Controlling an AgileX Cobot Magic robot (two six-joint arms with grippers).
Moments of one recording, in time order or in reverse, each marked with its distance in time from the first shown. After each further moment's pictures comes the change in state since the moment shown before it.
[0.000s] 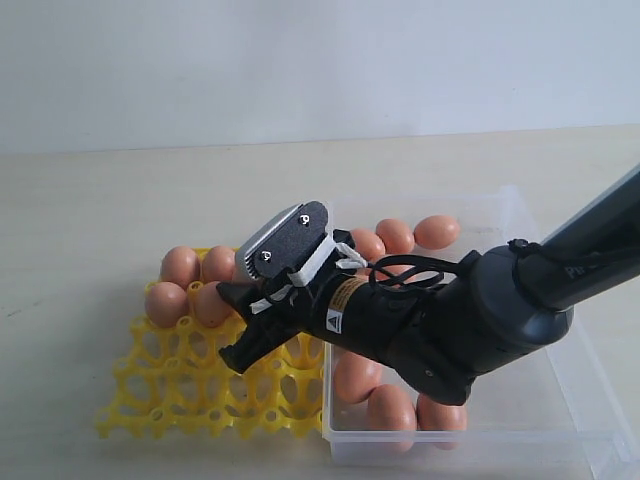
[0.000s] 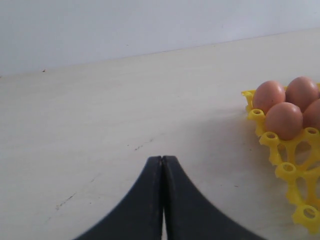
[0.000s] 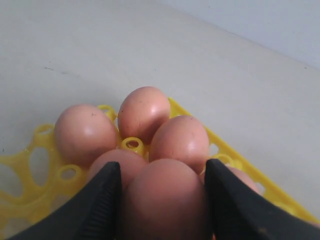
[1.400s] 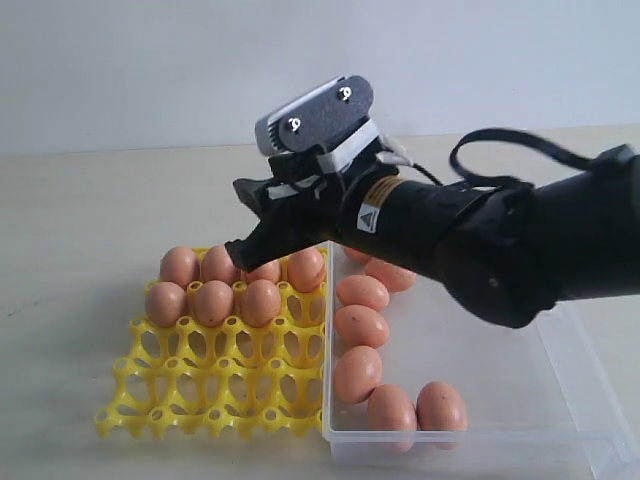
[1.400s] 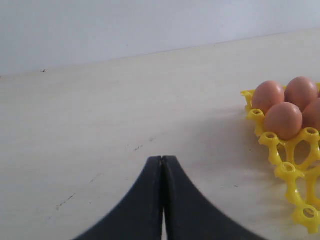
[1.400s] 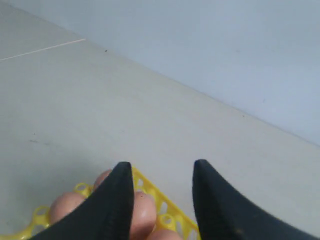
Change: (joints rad) left arm 0.000 0.000 0.000 0.000 0.000 0.000; right arm -0.012 -0.365 0.000 0.104 0.303 -0.013
